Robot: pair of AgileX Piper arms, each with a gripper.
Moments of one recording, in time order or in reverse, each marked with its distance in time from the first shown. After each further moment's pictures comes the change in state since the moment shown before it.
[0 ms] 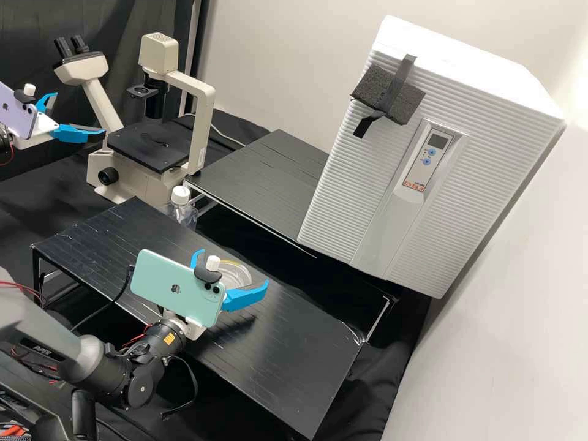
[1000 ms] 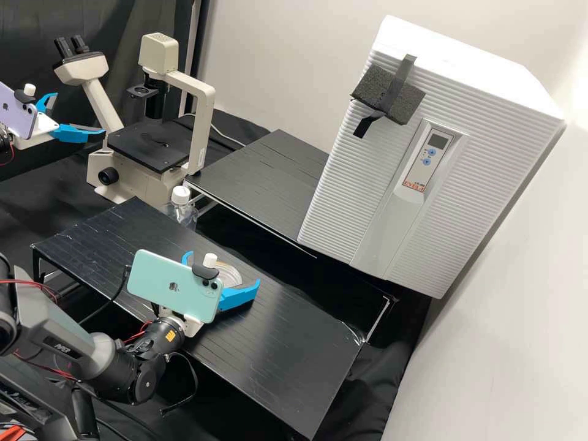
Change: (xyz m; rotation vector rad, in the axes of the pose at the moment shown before) left arm 0.000 0.000 0.000 0.000 0.000 0.000; right arm 0.012 -0.020 0.000 0.002 0.011 -0.127
